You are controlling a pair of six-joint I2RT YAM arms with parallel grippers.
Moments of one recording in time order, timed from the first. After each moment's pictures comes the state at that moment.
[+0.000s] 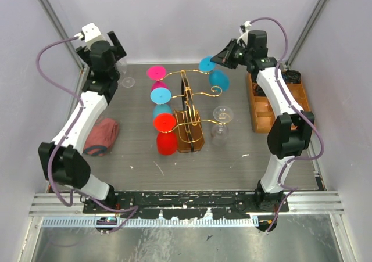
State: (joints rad) left arm -0.23 1.56 1.45 0.07 -0.64 -0.24; right arm 0.15 1.87 1.81 -0.35 -0.54 0.64
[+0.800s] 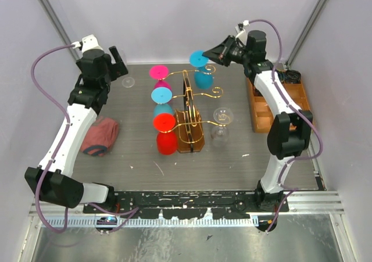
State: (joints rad) left arm -0.23 1.34 1.42 -0.36 -0.41 -0.35; right arm 0.15 1.83 1.68 -0.05 -0.75 0.95
